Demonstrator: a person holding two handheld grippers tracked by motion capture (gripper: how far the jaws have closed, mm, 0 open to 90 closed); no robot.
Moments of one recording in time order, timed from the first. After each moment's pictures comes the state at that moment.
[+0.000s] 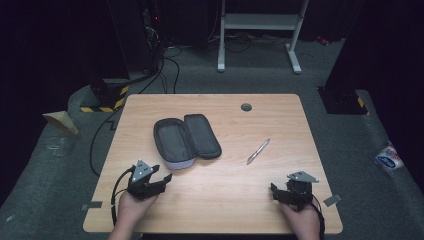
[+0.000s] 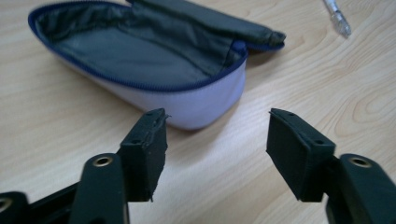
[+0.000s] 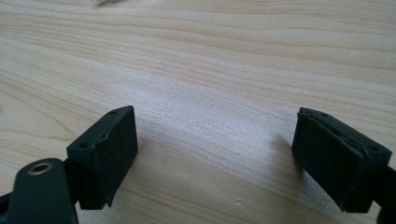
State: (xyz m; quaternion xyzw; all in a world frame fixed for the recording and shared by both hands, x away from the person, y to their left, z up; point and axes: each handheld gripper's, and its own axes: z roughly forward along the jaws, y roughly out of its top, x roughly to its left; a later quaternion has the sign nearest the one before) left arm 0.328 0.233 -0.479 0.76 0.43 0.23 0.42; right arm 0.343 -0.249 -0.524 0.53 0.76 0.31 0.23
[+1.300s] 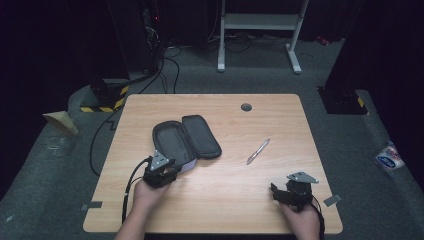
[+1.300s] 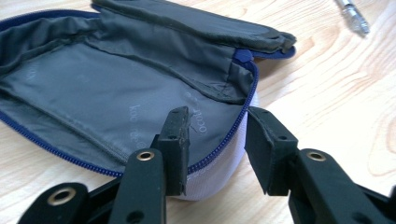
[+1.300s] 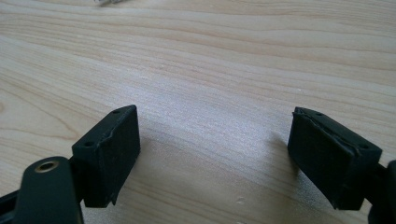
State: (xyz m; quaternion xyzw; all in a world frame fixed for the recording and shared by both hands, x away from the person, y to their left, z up) left arm 0.365 0.205 -0.501 0.77 0.42 0.22 0.42; right arm 0.341 -0.248 -0.524 0.53 0.76 0.31 0.23
